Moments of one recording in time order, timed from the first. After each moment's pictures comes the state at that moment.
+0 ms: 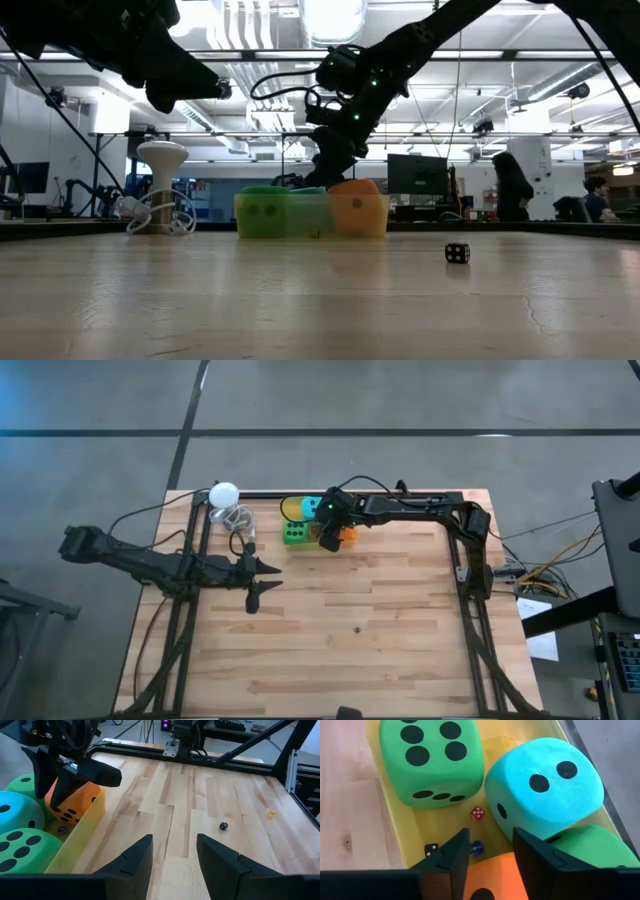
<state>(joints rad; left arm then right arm) -0.17 0.90 0.41 0.13 -0.27 -0.18 -0.38 1.99 1.48 -0.39 0.08 -0.14</state>
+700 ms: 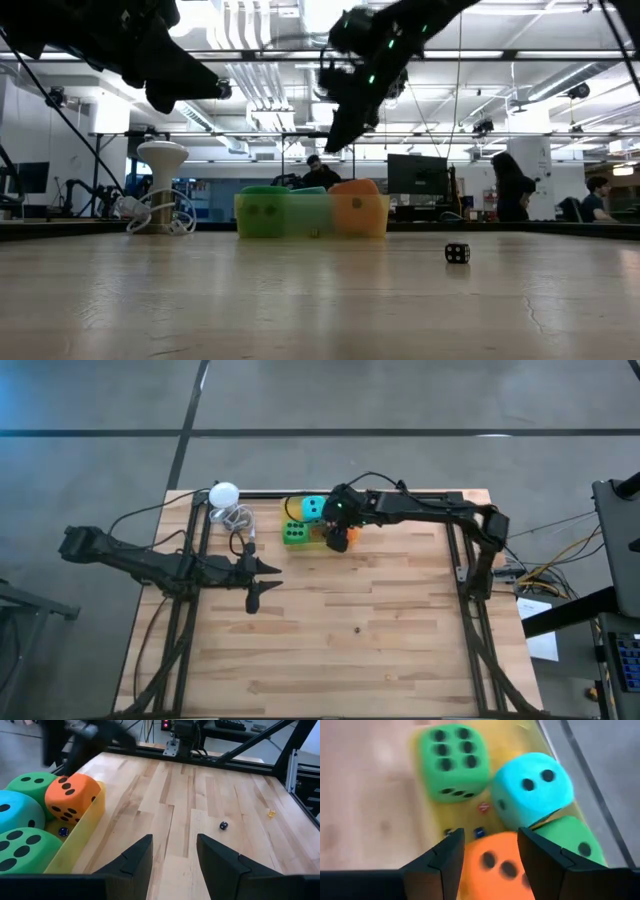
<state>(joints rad) -0.17 0.90 0.41 0.13 -0.27 -0.19 -0.34 1.85 1.47 -0.51 0.09 -0.13</state>
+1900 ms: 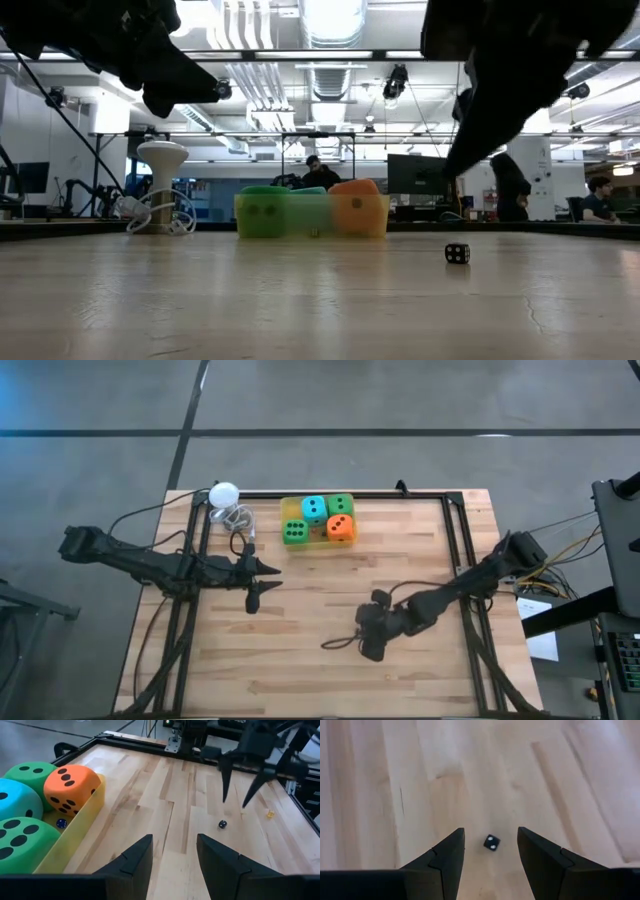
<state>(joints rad) -0.17 0.90 0.41 0.11 -0.27 -0.24 0.44 1.64 0.97 -0.37 0.30 0.68</state>
